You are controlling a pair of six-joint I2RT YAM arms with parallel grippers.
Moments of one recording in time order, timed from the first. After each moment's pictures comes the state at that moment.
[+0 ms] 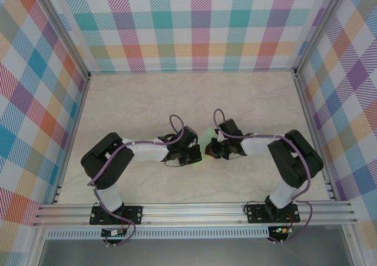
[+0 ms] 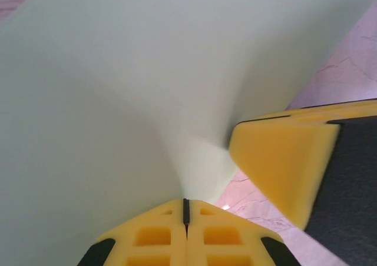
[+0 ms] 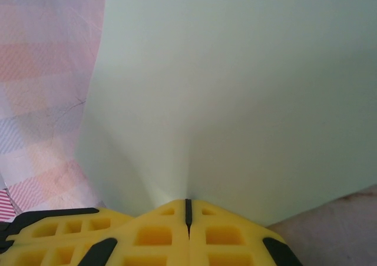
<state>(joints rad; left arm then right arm) -0.84 1.77 0.90 -0.13 0.24 -1.00 0.55 1.67 0.71 -0.05 -0.50 0.84</state>
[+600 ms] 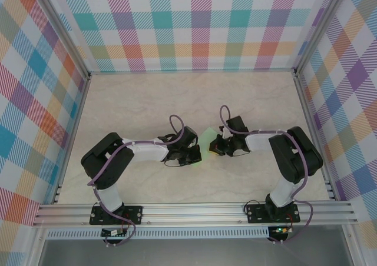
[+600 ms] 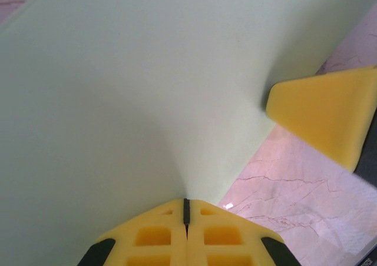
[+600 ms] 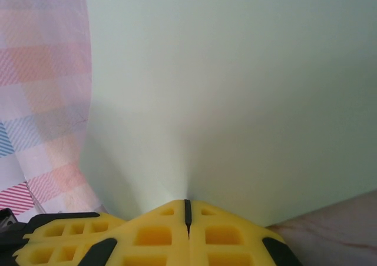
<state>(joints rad) -0.84 1.77 0.90 -0.14 0.24 -1.00 0.43 1.71 0.71 -0.05 -0.60 0.76</state>
